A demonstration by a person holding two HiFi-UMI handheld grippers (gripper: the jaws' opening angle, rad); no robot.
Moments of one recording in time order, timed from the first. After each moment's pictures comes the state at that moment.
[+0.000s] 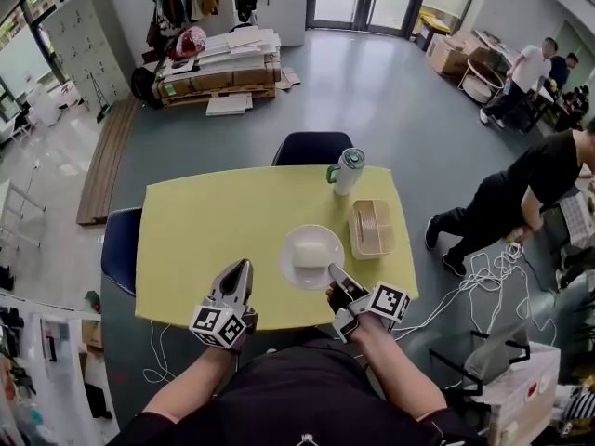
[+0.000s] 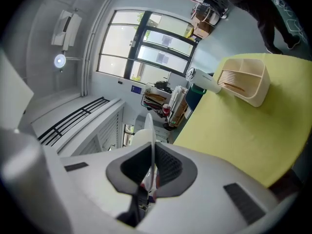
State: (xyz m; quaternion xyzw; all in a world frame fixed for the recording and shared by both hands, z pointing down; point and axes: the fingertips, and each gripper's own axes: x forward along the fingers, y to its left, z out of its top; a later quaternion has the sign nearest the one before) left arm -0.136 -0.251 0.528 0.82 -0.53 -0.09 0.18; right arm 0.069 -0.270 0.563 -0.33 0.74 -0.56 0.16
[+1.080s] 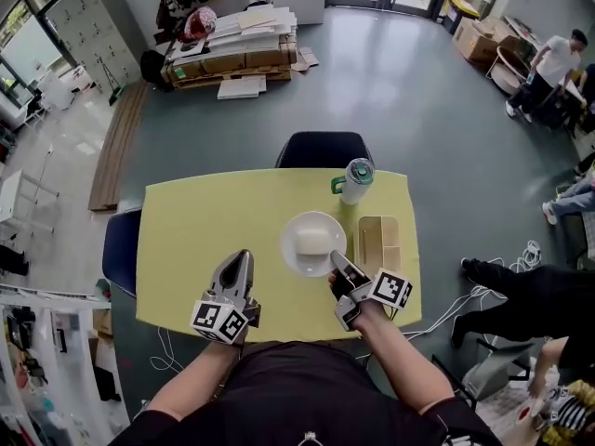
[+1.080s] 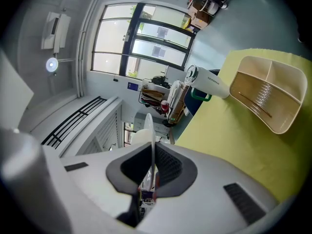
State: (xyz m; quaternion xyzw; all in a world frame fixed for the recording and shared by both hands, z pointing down) left arm -0.108 -0.369 0.526 0.80 -0.57 -0.08 0.17; right arm 0.092 -0.408 0.599 -0.31 0.72 -0.60 0.13
